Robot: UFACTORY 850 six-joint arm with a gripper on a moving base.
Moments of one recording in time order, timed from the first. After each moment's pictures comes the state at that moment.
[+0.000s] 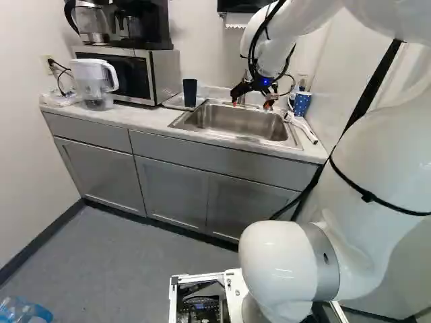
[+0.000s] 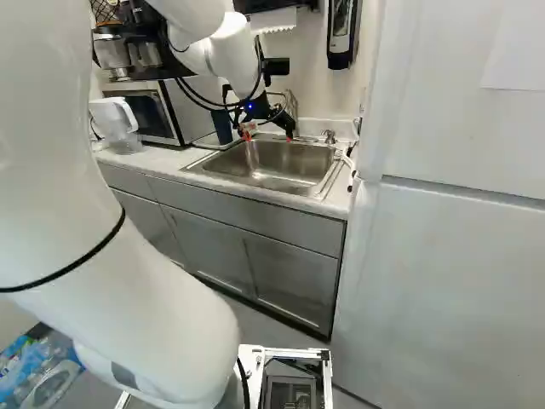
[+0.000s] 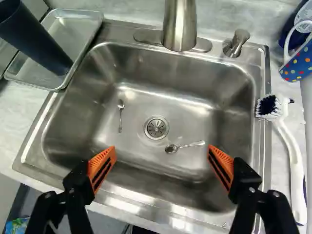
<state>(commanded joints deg) -7.8 3.2 -60.7 2.6 -26.8 -1.8</state>
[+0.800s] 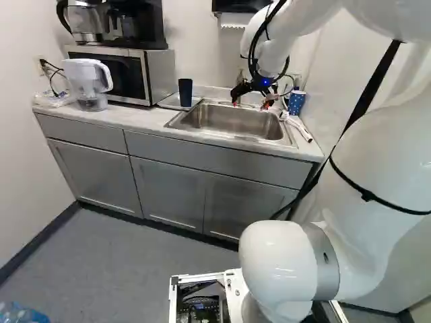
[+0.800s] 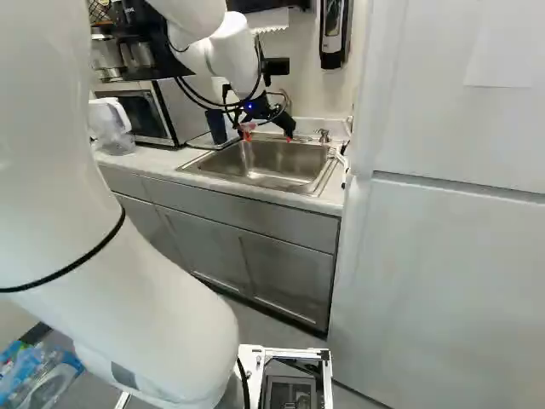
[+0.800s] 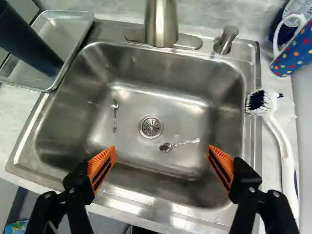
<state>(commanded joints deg) -7.8 3.2 -60.7 2.6 -26.8 -1.8</state>
